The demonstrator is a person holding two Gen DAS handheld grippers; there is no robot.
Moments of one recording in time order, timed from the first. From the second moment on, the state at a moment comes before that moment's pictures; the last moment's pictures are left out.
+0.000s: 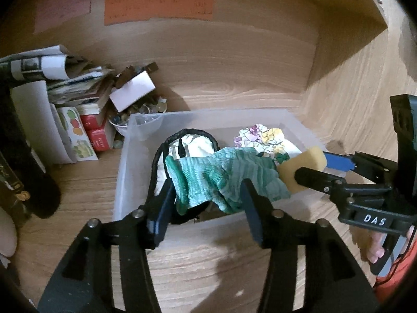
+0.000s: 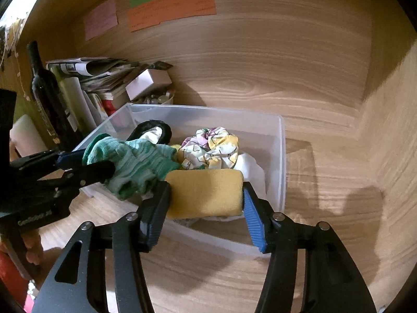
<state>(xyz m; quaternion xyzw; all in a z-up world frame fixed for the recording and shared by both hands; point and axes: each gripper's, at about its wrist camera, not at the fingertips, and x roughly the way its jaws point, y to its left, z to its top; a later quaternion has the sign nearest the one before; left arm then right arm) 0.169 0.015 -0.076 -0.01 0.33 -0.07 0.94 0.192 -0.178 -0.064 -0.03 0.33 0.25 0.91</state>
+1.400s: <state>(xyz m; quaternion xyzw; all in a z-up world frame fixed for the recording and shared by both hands) 0.017 0.007 0.022 -0.02 0.13 -0.06 0.99 0.049 -0.210 0.037 0.00 0.12 0.25 0.96</state>
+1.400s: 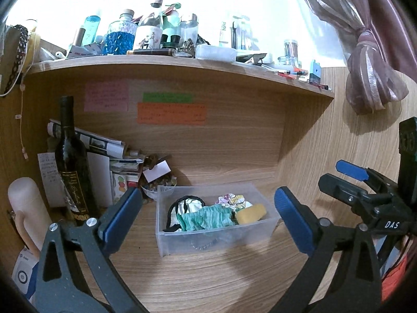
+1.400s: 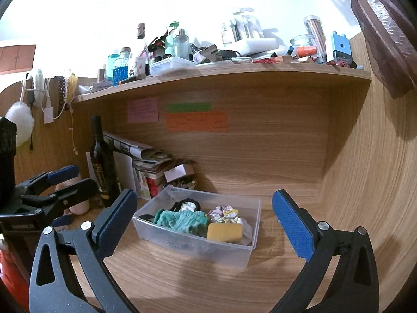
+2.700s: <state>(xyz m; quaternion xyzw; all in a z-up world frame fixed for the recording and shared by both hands) 0.025 0.003 0.019 -0.02 0.12 -0.06 0.99 0.055 -0.216 0.034 0.01 0.13 0.25 0.96</state>
